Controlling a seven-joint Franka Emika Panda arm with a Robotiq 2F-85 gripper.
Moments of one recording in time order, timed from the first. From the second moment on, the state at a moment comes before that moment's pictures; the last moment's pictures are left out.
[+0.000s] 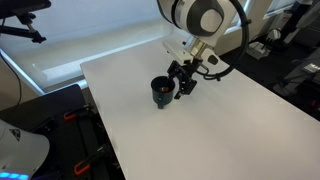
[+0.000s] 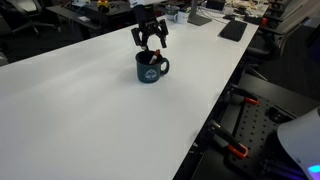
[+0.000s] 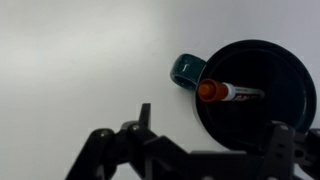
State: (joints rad) arm -0.06 0.60 -0.07 -1.79 0.01 1.92 0.10
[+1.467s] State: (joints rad) arm -0.03 0.62 -0.05 -1.77 0.11 1.85 0.19
